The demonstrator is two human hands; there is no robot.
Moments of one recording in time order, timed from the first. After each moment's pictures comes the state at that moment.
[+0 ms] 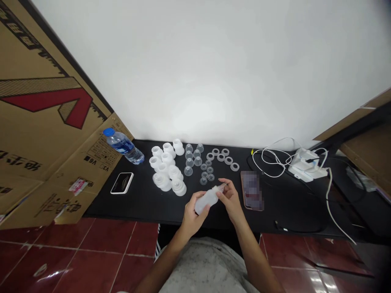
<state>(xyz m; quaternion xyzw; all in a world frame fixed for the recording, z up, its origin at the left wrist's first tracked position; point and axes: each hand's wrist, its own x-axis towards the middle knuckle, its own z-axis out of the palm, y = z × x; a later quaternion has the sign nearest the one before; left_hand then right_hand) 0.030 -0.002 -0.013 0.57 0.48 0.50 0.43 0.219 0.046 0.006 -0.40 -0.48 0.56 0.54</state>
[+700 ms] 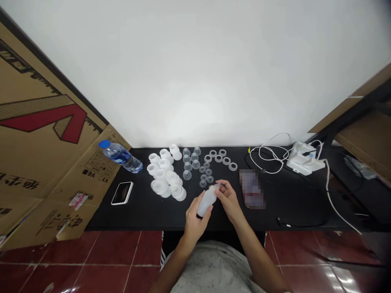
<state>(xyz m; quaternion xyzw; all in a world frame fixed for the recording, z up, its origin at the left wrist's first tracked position) 0.037 -0.001 -0.017 0.65 0.51 0.49 0.29 0.207 0.050 0.002 -0.38 -0.37 0.63 0.57</state>
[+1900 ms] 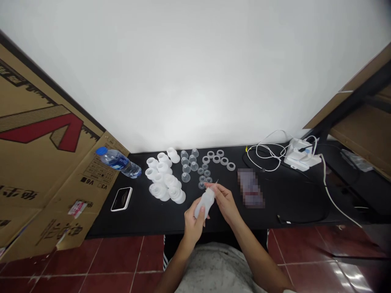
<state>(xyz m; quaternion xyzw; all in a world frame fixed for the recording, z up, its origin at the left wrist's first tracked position) 0.034 -0.007 -0.027 0.54 0.51 0.49 0.46 0.193 0.049 0.012 -0.38 -0.36 0.64 0.56</state>
